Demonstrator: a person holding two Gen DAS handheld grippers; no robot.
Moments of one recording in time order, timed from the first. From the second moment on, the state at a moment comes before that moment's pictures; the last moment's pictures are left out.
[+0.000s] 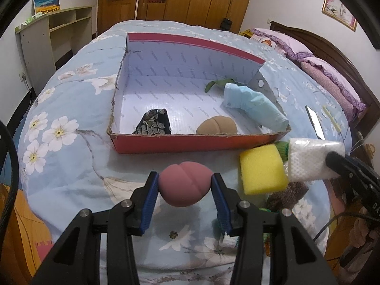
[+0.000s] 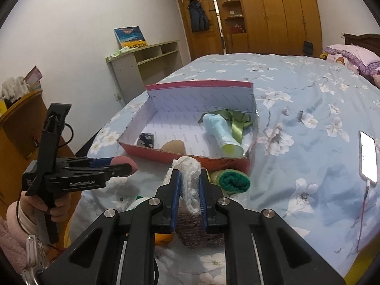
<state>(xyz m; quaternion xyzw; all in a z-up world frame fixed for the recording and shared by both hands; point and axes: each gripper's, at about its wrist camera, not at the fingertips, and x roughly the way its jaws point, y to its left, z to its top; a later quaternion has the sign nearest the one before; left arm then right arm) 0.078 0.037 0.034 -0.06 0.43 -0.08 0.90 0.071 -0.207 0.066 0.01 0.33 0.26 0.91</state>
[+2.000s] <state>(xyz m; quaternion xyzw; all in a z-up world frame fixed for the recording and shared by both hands) 0.180 0.033 0.054 -0.04 0.40 -0.05 0.92 0.176 -0.168 0.059 0.03 0.32 0.23 0.92</state>
